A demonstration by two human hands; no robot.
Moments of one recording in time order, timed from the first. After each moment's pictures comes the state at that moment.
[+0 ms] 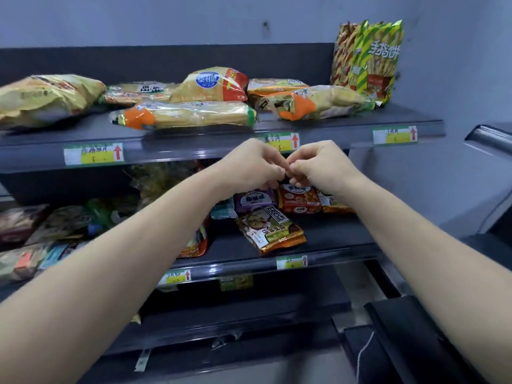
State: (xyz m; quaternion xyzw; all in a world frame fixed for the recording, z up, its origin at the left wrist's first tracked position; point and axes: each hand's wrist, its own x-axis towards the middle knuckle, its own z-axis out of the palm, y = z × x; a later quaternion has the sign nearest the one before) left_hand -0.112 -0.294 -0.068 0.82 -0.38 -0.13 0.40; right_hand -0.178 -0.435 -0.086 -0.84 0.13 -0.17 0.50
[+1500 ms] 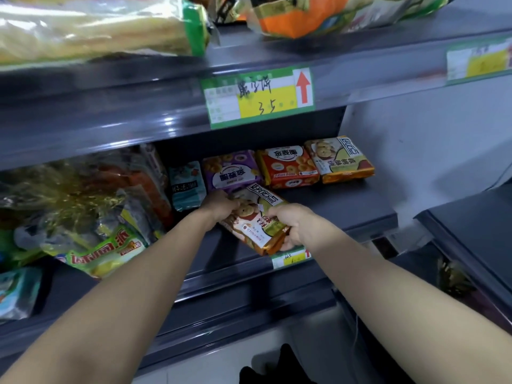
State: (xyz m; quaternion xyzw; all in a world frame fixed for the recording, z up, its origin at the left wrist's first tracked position) left_hand 0.066 -0.375 -0.312 0.89 -0.16 -0.24 0.35; right_hand -0.048 -0.483 -0.302 -0.54 0.49 0.11 0.68
